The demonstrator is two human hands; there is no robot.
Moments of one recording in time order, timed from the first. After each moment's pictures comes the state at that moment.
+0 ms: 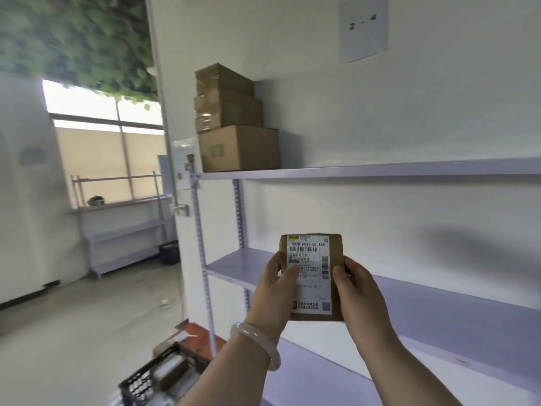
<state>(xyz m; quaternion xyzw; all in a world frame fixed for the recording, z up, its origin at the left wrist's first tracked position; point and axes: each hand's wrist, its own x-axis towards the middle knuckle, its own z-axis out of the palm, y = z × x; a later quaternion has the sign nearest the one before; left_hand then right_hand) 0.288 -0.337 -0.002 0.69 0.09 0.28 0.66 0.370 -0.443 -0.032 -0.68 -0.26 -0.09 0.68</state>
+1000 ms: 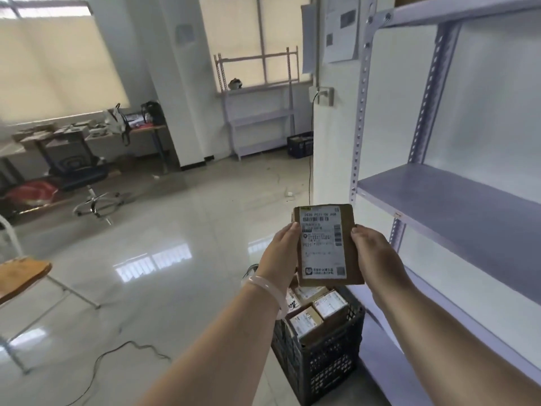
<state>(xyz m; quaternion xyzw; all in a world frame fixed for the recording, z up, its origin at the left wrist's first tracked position) 0.301 0.053 -0.127 0.55 0.41 0.30 0.66 0.434 -0.018 -0.155 -0.72 -0.33 0.25 0.57</state>
